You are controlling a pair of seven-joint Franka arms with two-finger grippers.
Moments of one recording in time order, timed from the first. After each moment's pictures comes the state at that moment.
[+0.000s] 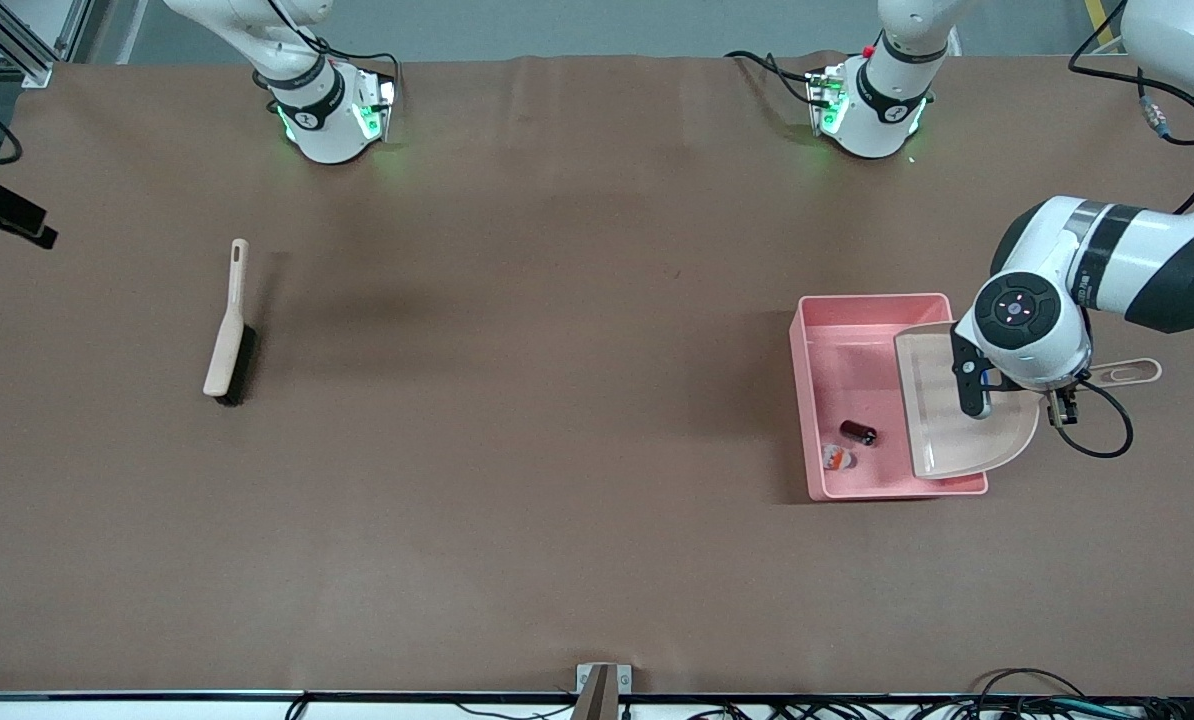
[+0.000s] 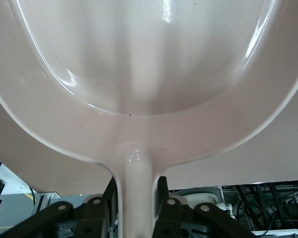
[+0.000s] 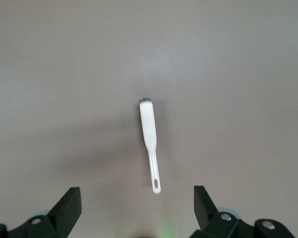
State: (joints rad) left arm 0.69 0.46 -0.95 -1.82 1.04 1.69 0.99; right arm -0.08 -0.04 -0.04 -1.54 -0.06 1.48 0.03
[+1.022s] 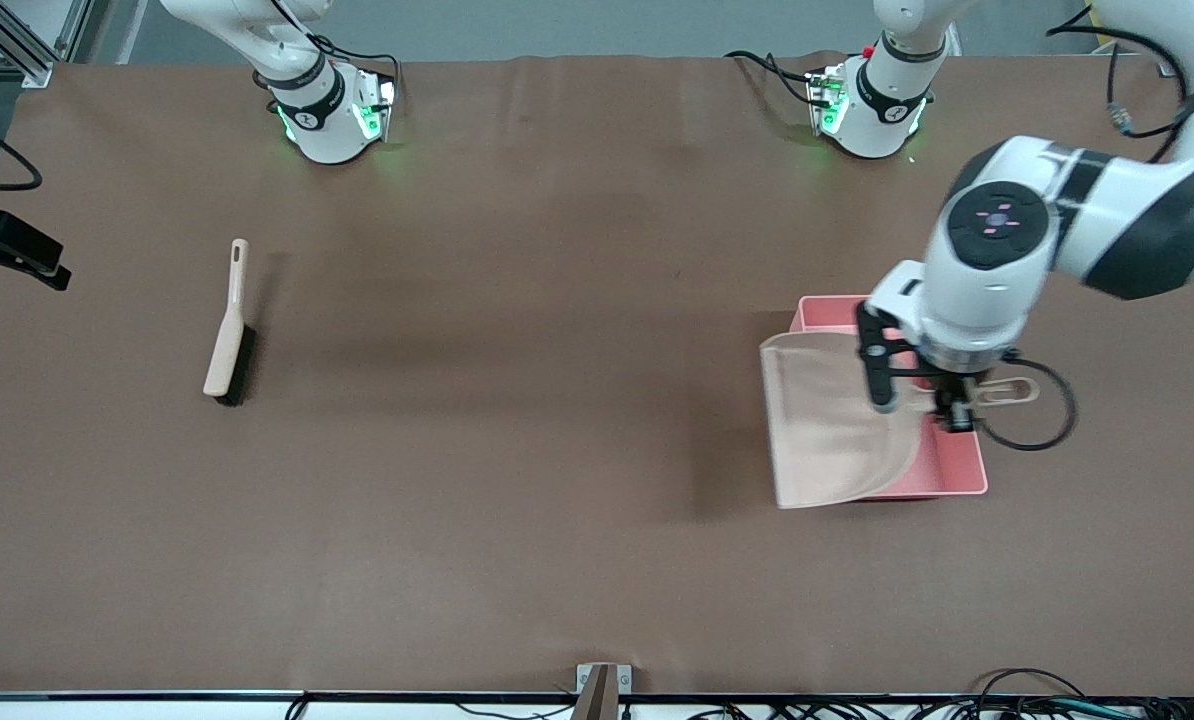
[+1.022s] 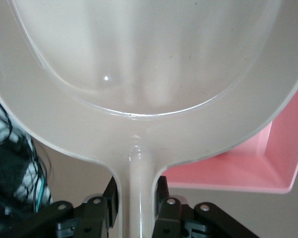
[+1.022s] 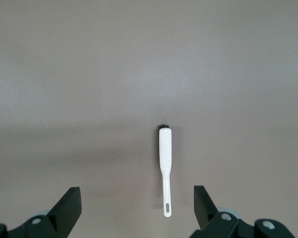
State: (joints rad) left arm 0.49 0.52 -1.07 -1.63 0.78 1.80 0.86; right arm 0.02 0.09 -0.03 -1.36 -0.06 1.47 0.03
